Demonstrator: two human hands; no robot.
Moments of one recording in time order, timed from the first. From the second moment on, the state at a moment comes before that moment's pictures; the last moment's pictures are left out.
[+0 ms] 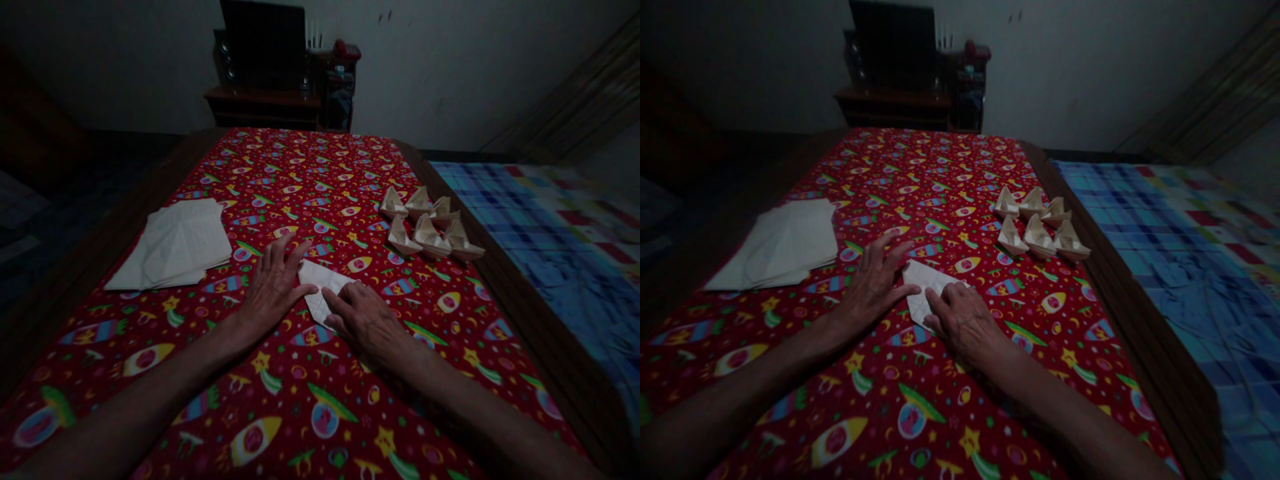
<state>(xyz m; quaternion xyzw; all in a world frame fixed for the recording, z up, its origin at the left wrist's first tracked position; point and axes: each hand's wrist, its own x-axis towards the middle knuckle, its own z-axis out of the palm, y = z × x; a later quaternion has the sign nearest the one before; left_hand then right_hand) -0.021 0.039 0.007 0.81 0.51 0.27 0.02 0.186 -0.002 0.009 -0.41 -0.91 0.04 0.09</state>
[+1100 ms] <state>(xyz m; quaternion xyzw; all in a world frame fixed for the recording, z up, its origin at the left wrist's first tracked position) -0.044 -0.019 0.007 0.93 0.36 0.08 0.05 0.183 0.000 0.009 -0.41 -0.91 0.03 0.11</state>
